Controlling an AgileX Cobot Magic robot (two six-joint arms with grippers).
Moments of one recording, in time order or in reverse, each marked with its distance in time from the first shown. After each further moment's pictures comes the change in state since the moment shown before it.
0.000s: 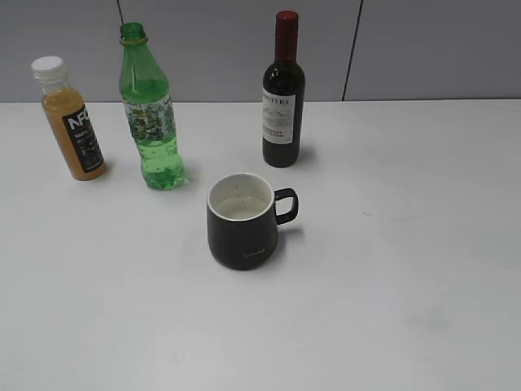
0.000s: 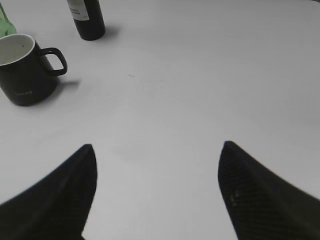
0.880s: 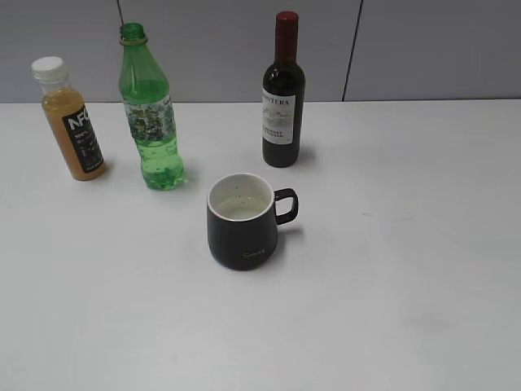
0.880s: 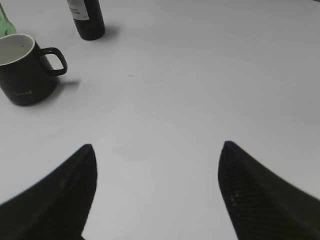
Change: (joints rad) left arm 0.111 0.000 0.000 -0.004 -0.001 0.000; right arm 0.000 0.000 0.000 0.000 0.000 0.000
